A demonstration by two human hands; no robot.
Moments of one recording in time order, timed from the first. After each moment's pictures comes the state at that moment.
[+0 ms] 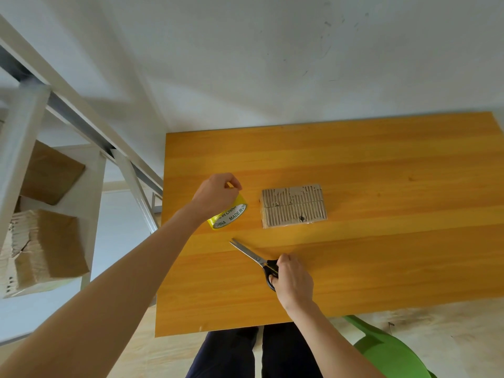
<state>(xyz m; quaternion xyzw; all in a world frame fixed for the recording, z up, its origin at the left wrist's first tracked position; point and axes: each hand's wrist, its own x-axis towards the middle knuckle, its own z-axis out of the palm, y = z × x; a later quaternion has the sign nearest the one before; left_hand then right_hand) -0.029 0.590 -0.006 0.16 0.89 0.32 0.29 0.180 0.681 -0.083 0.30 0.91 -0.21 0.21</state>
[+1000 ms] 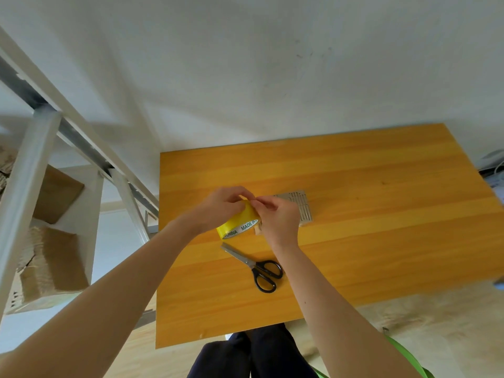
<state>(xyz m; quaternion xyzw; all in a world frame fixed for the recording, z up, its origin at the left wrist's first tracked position) -0.001 0.583 0.047 0.27 0.80 0.38 0.38 0.097 0.689 0.015 0.35 0.74 -0.54 -0.17</state>
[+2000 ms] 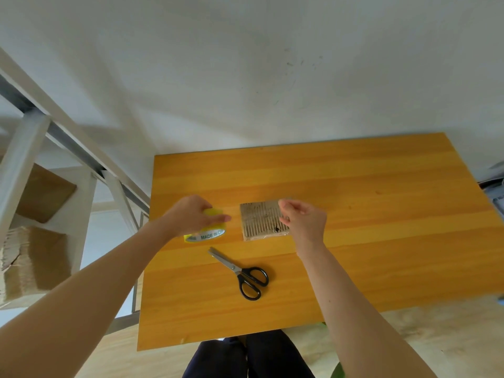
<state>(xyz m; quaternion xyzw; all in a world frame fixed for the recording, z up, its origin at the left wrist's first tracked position) -0.027 0.574 0.008 0.26 0.90 0.17 0.30 0.122 0.765 0.012 0.44 0.57 -0.67 -0.17</state>
